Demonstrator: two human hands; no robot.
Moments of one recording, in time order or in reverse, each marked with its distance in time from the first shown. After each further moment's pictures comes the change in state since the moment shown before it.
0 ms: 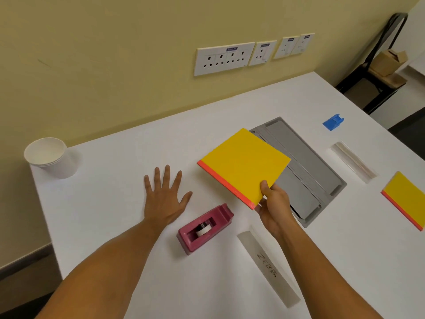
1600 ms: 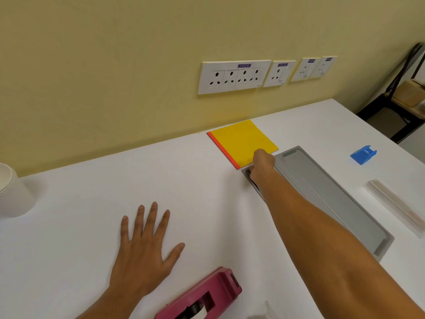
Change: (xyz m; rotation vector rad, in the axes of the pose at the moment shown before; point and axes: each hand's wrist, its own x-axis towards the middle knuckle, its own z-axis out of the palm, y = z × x) left_hand 0.009 0.000 0.015 0.043 0.078 -0.043; right_hand 0.251 -0.064 0.131 -0.166 0.225 -0.086
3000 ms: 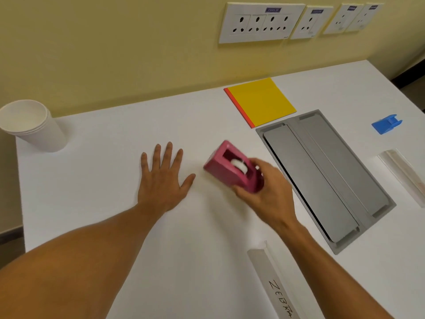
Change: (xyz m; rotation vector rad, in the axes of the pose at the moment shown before) left_hand 0.025 -0.003 -0.003 0.015 0.065 -0.081; right_hand -0.166 0.089 -0.131 -0.994 -0.399 -1.012
